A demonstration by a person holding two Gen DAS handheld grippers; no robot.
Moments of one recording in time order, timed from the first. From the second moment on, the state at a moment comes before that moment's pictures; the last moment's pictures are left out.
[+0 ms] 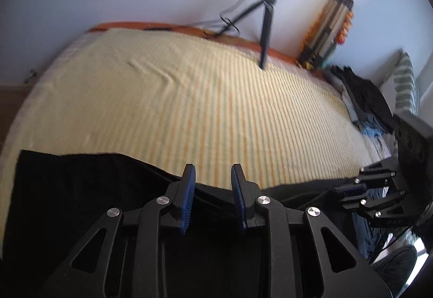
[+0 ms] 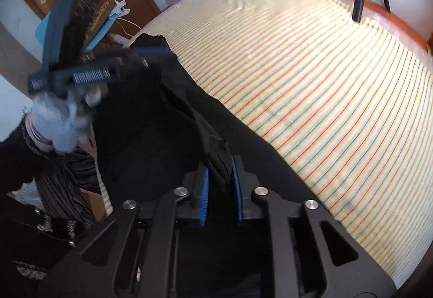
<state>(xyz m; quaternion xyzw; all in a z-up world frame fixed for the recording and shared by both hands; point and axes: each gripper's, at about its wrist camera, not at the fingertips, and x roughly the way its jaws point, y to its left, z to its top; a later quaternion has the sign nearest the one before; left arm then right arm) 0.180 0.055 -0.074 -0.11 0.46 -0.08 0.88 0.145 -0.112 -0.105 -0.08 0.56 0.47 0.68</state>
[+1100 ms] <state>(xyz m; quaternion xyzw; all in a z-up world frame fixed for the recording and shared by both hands) 0.089 0.145 -0.088 -0.26 0.45 0.02 0.86 0.066 -0.121 -0.055 -0.07 0.50 0.37 0.78</state>
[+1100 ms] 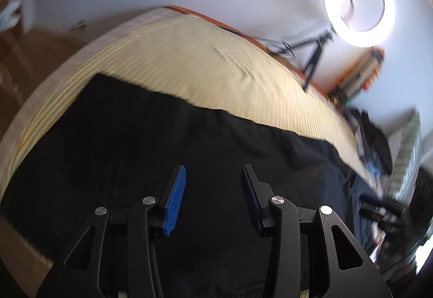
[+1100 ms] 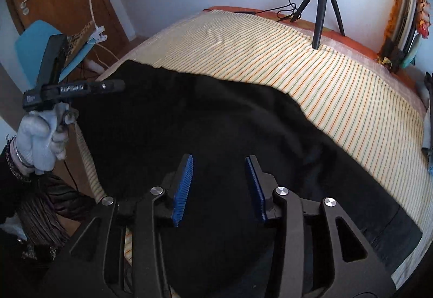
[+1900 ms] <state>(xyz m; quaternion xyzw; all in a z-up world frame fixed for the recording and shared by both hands) -0.036 0.264 -0.103 -0.44 0.39 0.14 0.80 0.046 -0.124 -0.071 -0.08 0.51 0.40 0.76</state>
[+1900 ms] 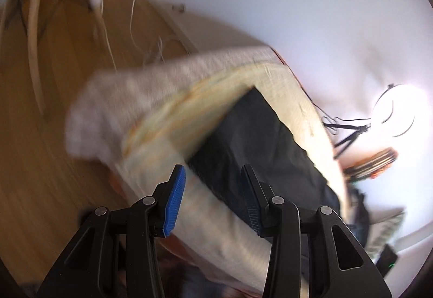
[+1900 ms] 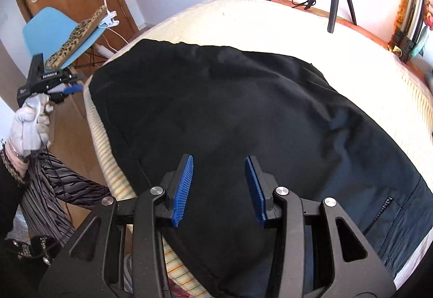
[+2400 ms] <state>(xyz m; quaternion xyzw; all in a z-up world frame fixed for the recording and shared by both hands) 0.010 0.231 -0.117 -0.45 0.36 0.15 0.80 0.044 -0.130 -0.057 -0.06 0.50 0.40 0.77</state>
